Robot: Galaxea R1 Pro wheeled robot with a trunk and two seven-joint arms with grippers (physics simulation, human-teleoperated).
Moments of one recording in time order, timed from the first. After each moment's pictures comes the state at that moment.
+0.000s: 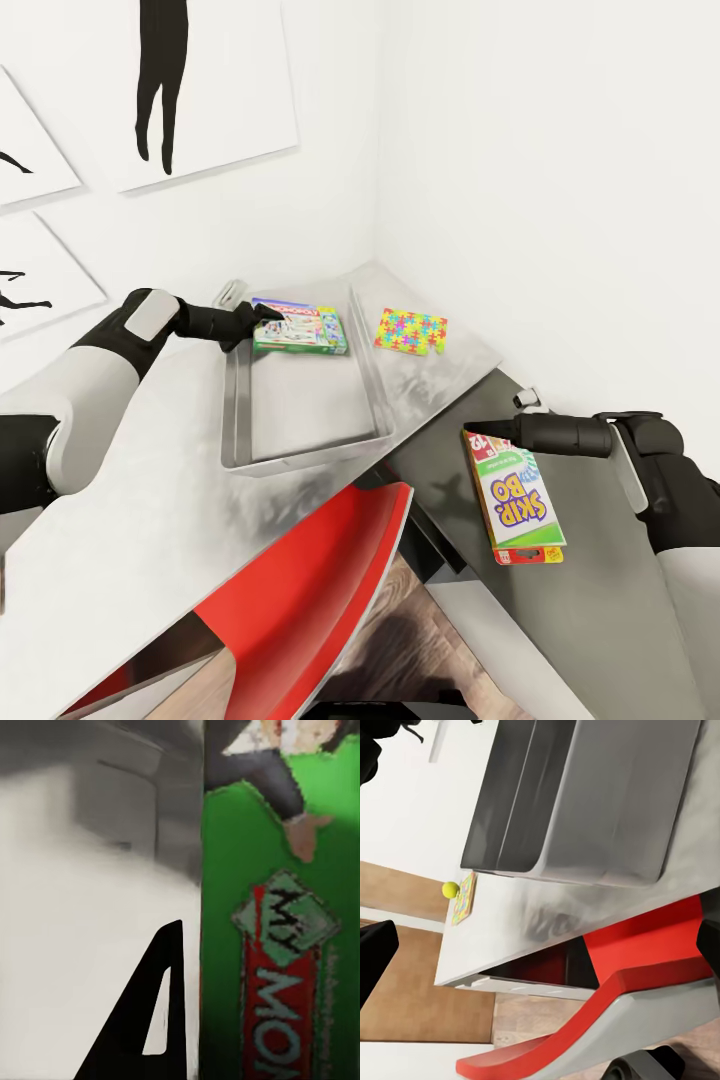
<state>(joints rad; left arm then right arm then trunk) -1.55 0.15 -0.07 -0.31 0.79 0.94 -0.14 -0.82 -0.34 -0.05 -1.18 -0.17 1.04 1.40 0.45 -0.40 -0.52</state>
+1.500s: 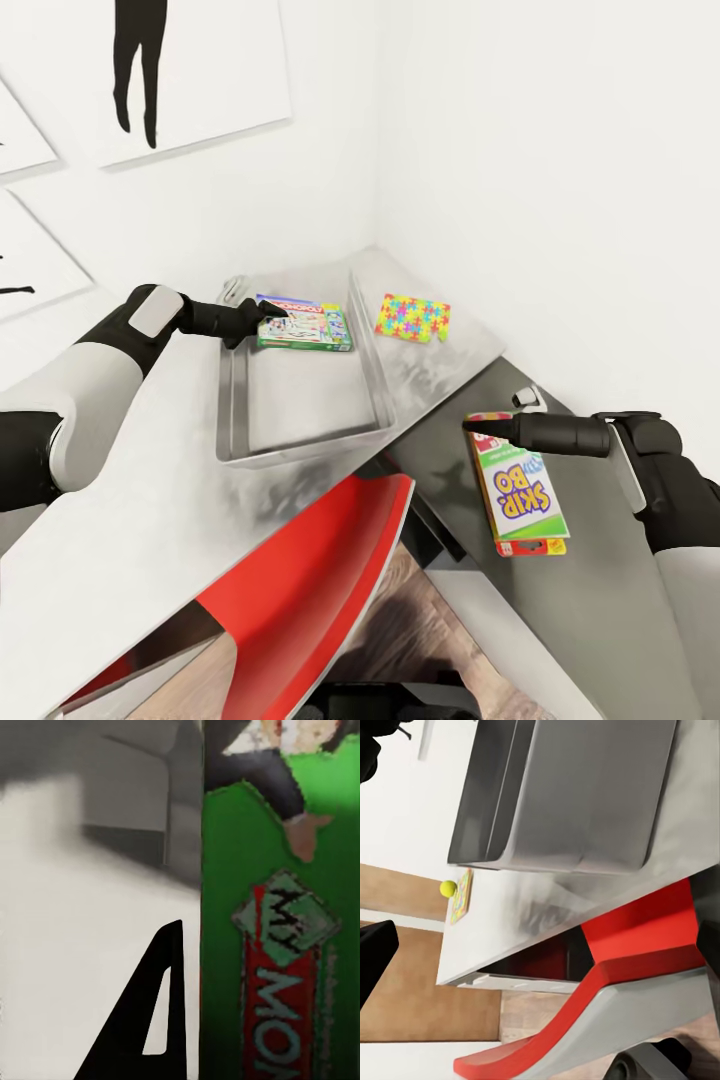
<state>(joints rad) -1.56 0.14 -0.07 -0.31 0.79 0.94 -0.14 -0.82 -0.33 -0.06 -1.18 -0.17 1.04 1.39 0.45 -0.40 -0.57</state>
